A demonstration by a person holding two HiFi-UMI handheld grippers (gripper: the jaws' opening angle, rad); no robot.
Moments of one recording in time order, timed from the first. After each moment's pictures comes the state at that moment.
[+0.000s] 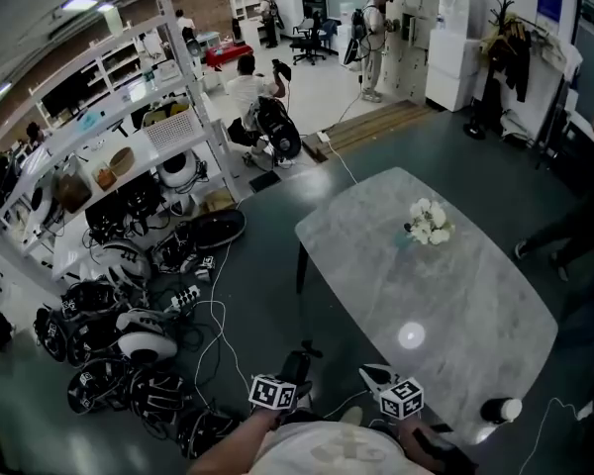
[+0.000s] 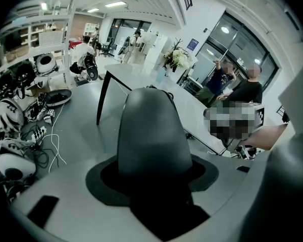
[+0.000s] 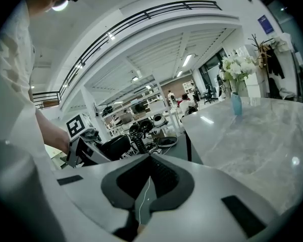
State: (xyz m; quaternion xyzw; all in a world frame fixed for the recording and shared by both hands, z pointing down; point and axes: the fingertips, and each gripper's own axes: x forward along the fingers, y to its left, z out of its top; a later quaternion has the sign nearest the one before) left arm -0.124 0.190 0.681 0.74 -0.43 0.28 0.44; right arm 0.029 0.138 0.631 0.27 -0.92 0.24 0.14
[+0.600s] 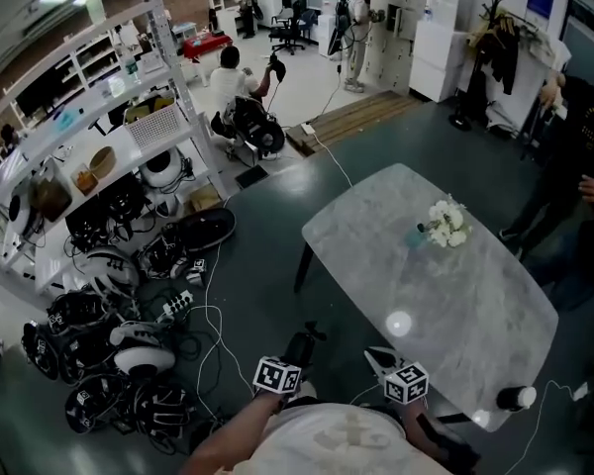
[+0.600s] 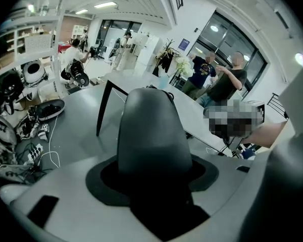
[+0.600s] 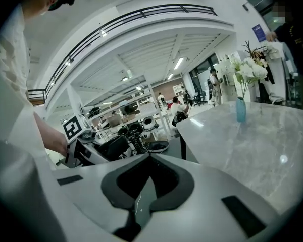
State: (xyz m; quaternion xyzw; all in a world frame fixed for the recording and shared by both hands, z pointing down) left arm -0.200 0.114 0.682 0.78 -0.38 0.28 0.41; right arm -0.043 0.077 0.619 0.34 -0.90 0.25 0.14
